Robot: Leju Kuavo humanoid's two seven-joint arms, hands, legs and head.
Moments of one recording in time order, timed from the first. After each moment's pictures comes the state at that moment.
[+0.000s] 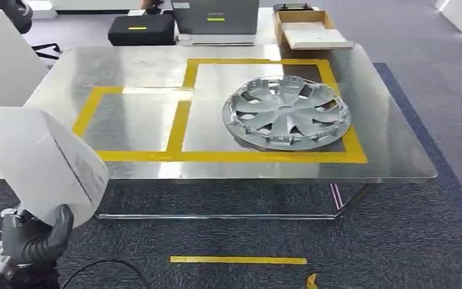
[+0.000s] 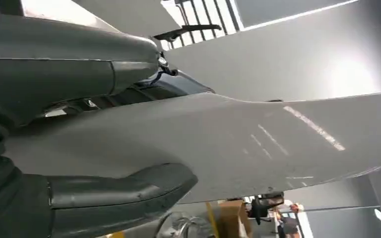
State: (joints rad) left arm 0.33 -0.13 0.02 -1.92 -0.08 0.06 -0.56; right arm -0.02 0.23 -0.87 -0.24 1.13 -0.12 -0.18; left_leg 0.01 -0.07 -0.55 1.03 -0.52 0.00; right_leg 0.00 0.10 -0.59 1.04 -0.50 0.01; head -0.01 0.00
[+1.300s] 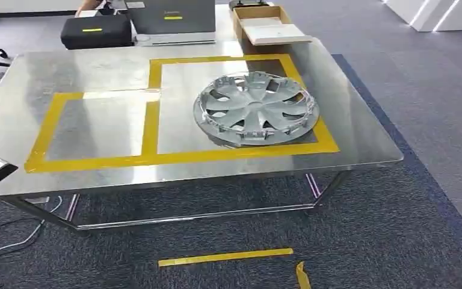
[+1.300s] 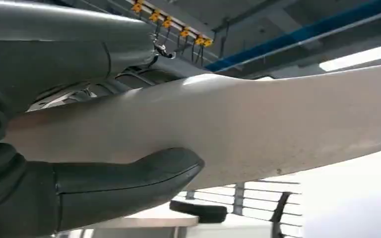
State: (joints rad) left arm -0.31 0.45 0.24 -1.03 -1.03 0.63 -0.25; right arm -0.04 0.24 -0.97 -0.21 1.11 0.10 -0.03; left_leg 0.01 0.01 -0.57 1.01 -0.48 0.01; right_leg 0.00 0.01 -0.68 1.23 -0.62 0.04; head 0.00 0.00
